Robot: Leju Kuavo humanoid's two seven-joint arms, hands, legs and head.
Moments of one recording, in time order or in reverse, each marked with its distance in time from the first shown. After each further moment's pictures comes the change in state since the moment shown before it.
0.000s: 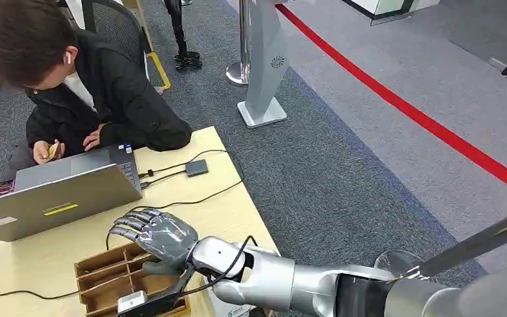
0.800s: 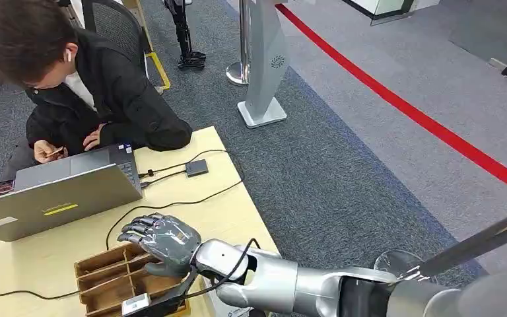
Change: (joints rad) left arm 0.000 0.000 0.000 0.000 0.000 0.000 0.000; right arm 0.019 -0.010 0.000 -0.009 0.000 -0.003 0.000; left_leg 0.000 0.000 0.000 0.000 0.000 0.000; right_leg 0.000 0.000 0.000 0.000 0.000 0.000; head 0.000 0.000
